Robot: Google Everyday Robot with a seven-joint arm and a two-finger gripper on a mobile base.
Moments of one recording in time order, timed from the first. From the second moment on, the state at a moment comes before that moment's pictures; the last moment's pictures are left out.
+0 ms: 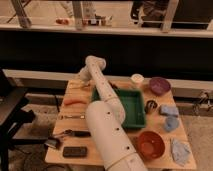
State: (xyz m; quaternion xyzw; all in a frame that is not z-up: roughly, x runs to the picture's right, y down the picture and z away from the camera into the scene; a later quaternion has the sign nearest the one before) arm -0.183 -0.057 1.049 -0.17 -0.31 -0.12 0.93
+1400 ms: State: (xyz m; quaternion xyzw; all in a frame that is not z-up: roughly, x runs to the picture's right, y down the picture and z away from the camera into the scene) arm -0.183 -0.056 1.049 -0.17 -0.31 -0.12 0.93
